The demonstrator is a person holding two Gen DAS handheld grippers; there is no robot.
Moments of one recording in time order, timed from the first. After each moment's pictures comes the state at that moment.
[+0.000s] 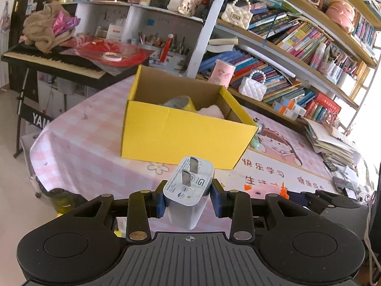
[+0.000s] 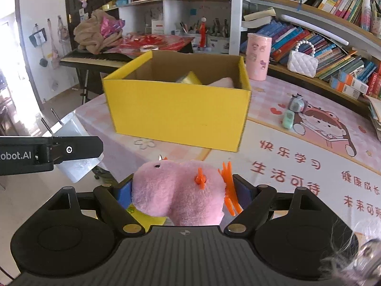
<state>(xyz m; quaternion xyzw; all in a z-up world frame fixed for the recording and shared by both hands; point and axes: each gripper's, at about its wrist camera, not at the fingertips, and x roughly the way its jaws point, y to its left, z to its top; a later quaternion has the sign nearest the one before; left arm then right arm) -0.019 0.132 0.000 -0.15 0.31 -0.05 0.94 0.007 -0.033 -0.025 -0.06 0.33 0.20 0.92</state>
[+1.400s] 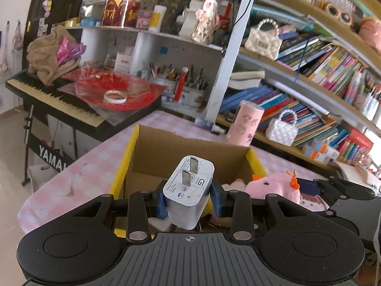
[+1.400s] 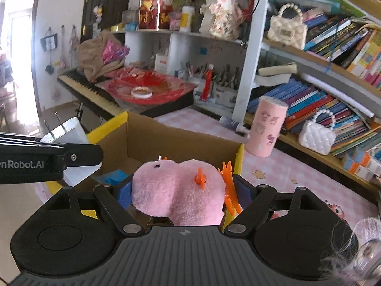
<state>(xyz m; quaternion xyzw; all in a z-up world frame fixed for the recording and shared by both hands) 0.141 0.134 0.025 -0.14 0.26 0.03 0.96 0.180 -0.008 0.017 -0.13 0.24 0.24 0.93</state>
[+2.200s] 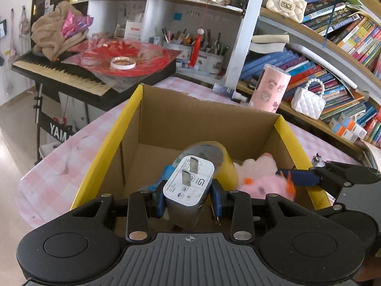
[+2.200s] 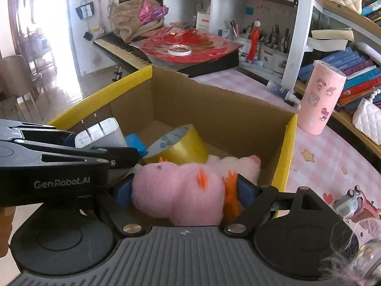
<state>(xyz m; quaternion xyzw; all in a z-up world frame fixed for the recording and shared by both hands) 0.184 0.125 -0.013 -0.13 0.34 0.06 0.93 0.232 0.002 -0.020 -0.14 0.33 0.34 0.87</state>
